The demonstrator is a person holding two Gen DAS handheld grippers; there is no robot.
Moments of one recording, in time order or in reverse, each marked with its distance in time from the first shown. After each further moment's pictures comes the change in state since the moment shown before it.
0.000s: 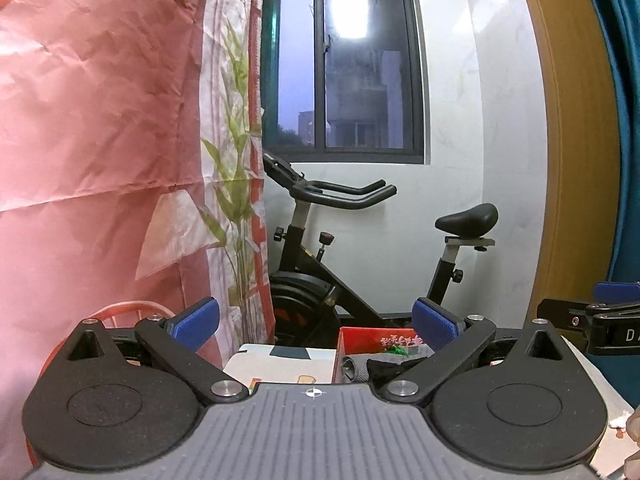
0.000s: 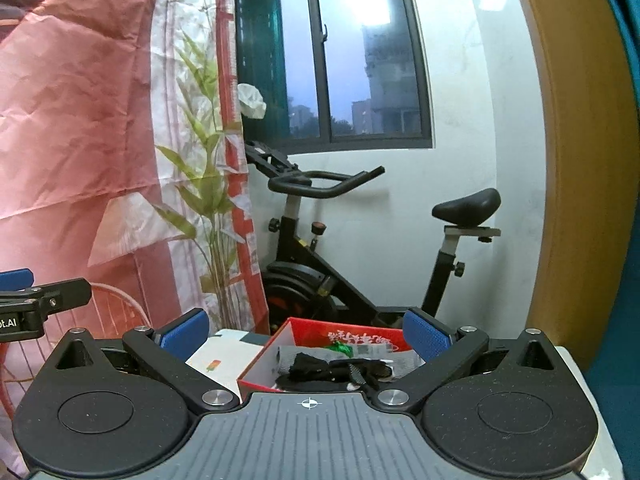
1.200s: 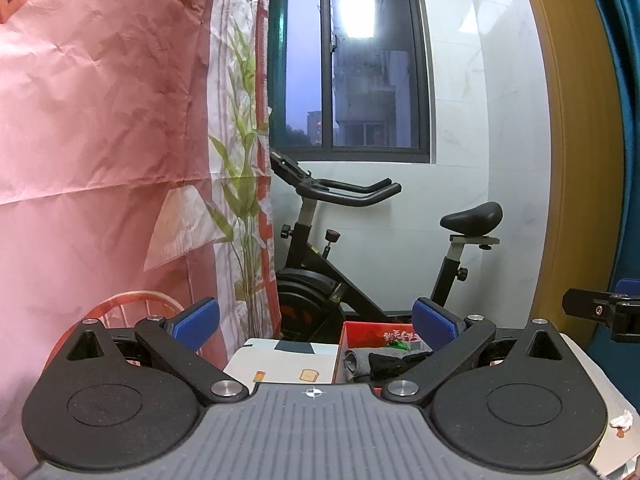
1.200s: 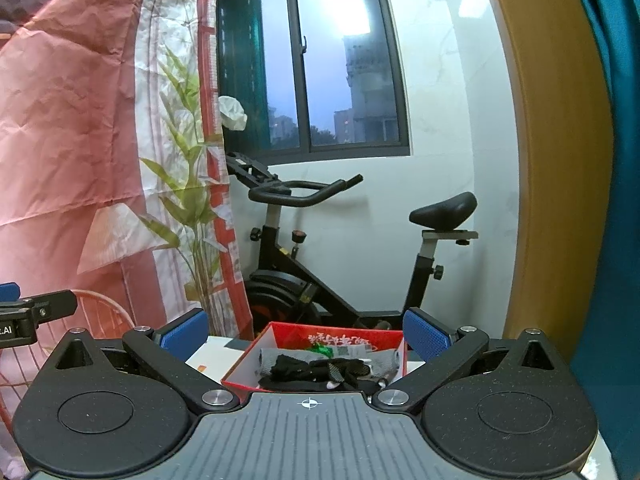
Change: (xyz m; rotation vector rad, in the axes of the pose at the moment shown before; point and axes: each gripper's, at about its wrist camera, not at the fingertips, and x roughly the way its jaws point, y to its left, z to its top) left arm -0.006 0.006 -0.006 -0.003 0.005 0.012; right arm -0.027 -0.019 -0.008 0.027 -0.028 -0.048
